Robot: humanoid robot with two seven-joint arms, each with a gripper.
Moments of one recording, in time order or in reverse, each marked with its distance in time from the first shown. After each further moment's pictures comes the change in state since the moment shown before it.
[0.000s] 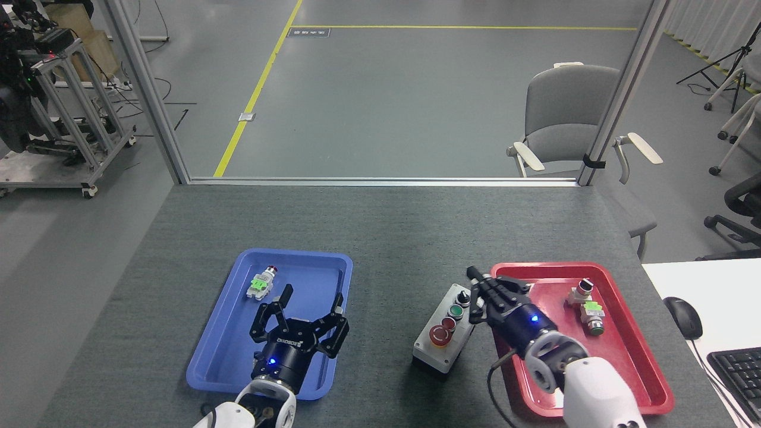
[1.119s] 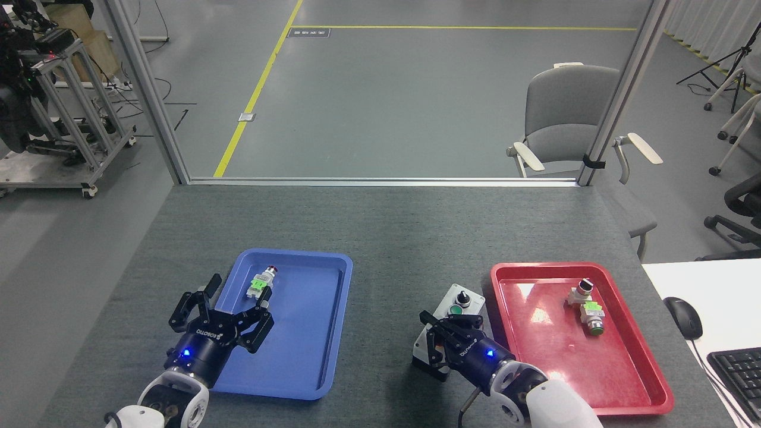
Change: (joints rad) left arm 0.134 0.100 0.398 -0.071 -0.220 -0.352 -0.154; right arm 0.014 0.017 0.183 0.050 0.012 0.003 -0.015
